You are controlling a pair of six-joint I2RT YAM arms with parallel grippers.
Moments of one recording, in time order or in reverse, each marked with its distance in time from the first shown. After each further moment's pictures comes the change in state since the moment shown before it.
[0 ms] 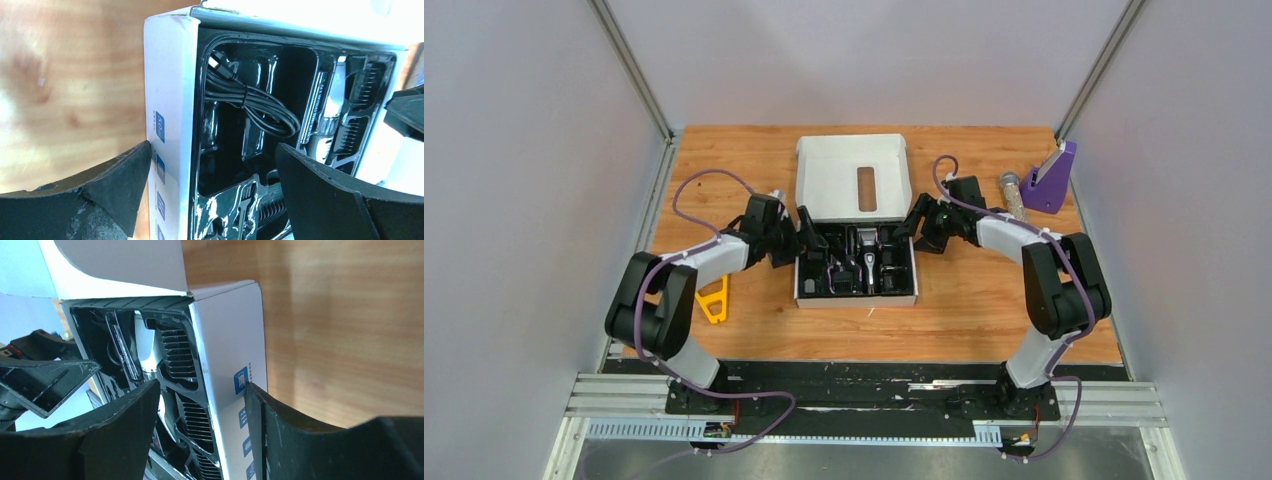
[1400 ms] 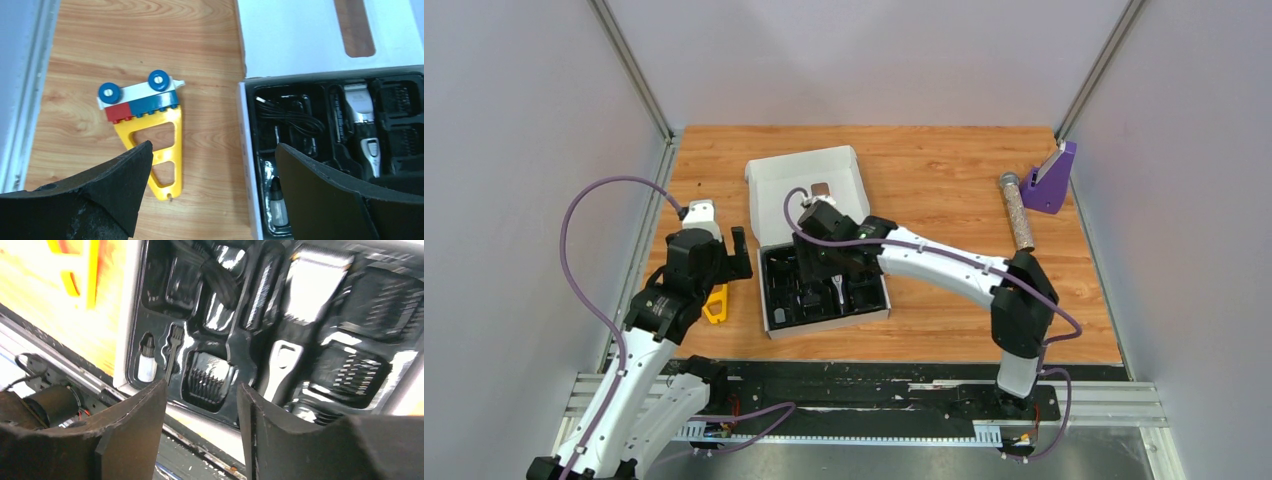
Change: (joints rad) left arm 0.034 -0.858 0.007 -0.615 -0.588 0.447; right arm 0.753 0.153 0.579 -0.497 0.557 -0.095
